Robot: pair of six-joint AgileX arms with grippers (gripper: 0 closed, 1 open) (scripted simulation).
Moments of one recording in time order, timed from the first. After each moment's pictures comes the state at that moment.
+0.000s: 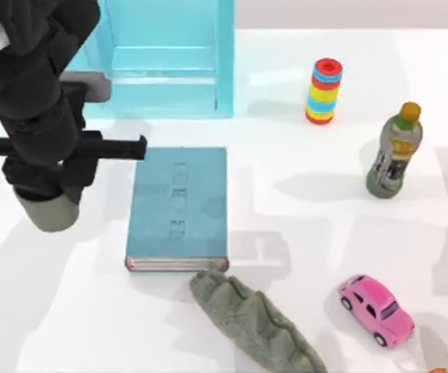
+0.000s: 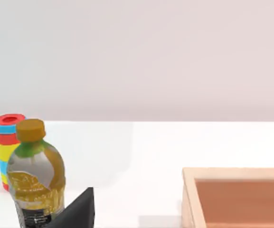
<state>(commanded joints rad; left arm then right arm) -0.37 1.72 1.42 -1.24 0.03 -0.28 0.00 0.00 0.00 0.00 0.00 0.00</state>
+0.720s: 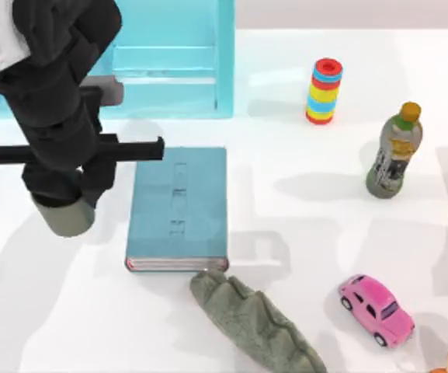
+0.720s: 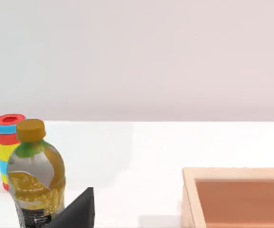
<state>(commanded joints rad) -0.41 1.72 1.40 -1.20 0.03 -0.38 0.00 0.00 0.00 0.00 0.00 0.00</state>
